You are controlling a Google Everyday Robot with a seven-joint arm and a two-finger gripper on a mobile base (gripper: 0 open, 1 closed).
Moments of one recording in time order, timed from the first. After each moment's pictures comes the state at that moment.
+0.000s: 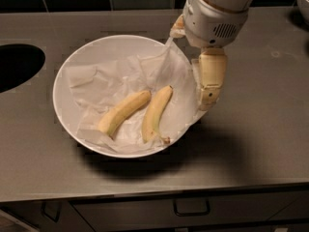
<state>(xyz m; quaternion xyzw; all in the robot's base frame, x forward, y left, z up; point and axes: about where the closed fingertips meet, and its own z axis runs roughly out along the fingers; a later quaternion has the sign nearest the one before) 0.477 -0.077 0.971 -0.76 0.63 0.00 0.14</state>
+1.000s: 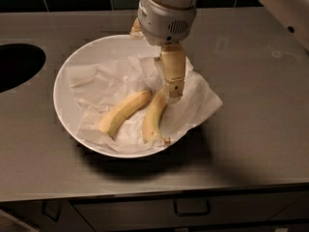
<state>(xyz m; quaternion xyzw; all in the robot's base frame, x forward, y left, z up) 0.495 -0.006 0.962 -0.83 0.55 0.02 0.12</state>
